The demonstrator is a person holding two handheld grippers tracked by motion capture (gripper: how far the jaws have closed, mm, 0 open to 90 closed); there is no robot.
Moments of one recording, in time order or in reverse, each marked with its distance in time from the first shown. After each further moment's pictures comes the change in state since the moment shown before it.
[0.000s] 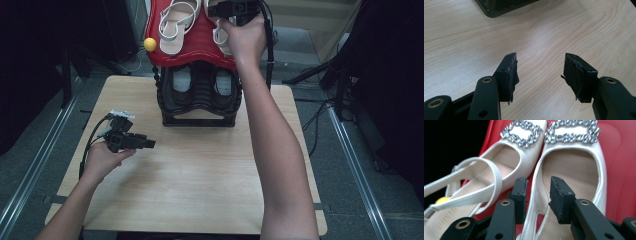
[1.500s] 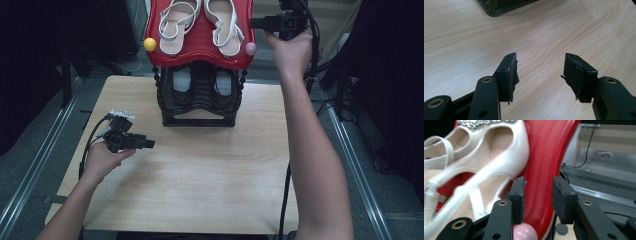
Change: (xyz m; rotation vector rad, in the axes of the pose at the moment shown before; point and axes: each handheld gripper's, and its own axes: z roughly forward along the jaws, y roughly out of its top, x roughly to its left) left arm 0.001 -0.001 -0.001 -0.005 0.006 -0.003; right arm -0.075 -0.036 -0.058 -0.010 -0.065 0.037
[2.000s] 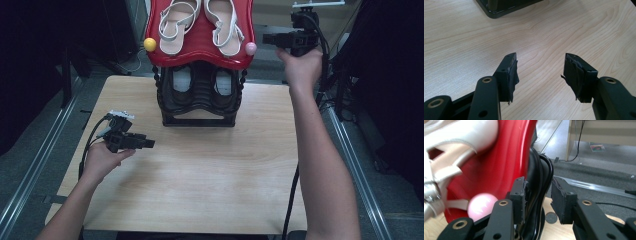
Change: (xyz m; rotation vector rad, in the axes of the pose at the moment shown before) left arm 0.000 0.000 -0.001 -0.008 -0.001 0.005; right arm -0.034 -0.035 -0.005 0.017 -0.043 0.039
